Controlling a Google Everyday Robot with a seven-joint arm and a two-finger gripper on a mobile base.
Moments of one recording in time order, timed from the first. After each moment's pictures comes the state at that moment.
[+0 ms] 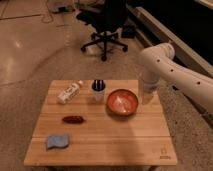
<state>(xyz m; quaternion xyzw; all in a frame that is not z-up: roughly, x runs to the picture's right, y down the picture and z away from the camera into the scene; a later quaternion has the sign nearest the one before) 0.193 0.047 0.718 -0.33 -0.03 -0.11 0.94</state>
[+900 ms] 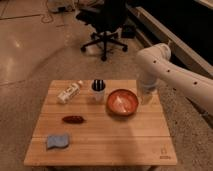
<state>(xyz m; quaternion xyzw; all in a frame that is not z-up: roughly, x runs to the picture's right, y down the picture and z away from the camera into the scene) 0.172 0.046 0.716 -0.33 -0.03 -0.13 0.93</state>
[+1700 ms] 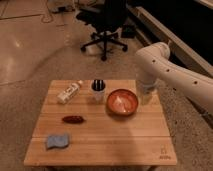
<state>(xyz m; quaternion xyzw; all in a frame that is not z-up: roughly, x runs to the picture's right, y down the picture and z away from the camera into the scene) 0.167 0.046 0.712 -0.33 -0.03 -0.14 0.93</state>
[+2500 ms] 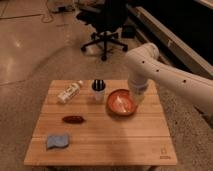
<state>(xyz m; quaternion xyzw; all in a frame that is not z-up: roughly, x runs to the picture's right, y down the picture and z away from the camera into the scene) 0.160 0.050 0.715 -0.33 -0.03 -0.17 0.93</state>
